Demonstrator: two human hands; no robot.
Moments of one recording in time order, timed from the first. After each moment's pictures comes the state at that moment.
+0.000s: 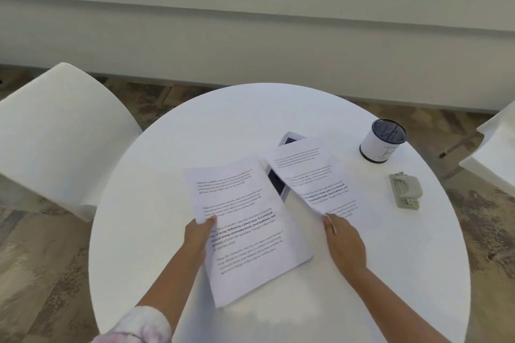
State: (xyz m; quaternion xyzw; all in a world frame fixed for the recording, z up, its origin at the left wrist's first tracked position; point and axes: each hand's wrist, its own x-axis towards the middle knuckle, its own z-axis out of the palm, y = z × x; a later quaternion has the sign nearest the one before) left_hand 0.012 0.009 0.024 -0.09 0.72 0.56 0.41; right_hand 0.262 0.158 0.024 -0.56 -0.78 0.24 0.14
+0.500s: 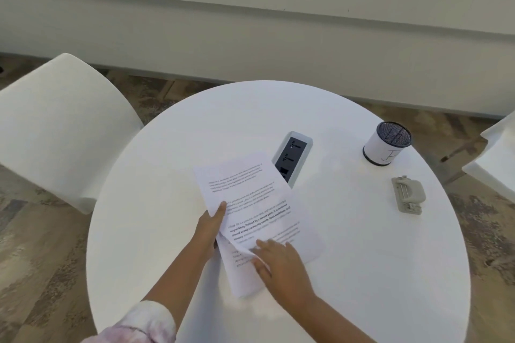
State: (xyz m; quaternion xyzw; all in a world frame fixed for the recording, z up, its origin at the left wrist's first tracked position) left_hand 0.020 0.024 0.019 -0.02 0.68 0.57 0.46; right_hand 0.209 0.066 0.019 -0.31 -0.93 0.18 0.04
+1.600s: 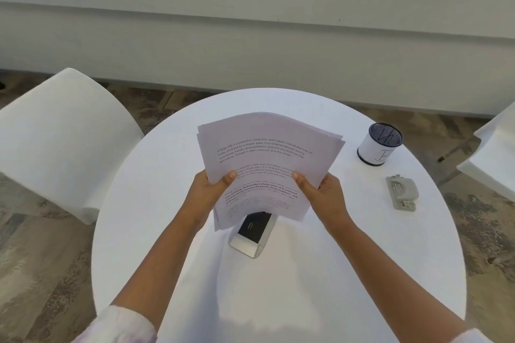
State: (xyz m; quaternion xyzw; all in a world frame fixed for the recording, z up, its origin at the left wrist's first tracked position) left_hand 0.014 0.035 0.140 0.31 0.63 0.60 0.38; right_hand 0.196 0.160 0.141 -0.37 -0.66 0.58 0.32
